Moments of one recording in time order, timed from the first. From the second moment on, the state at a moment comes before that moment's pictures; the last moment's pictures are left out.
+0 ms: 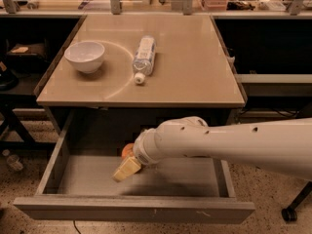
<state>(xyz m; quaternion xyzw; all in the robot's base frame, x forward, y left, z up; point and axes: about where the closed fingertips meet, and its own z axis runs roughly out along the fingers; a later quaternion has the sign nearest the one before) 0.506 0.075 0.639 -0.49 0.80 0.17 0.30</state>
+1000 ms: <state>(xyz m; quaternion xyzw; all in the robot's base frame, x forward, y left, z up) 0.513 0.079 0.614 -0.49 0.80 0.17 0.30</state>
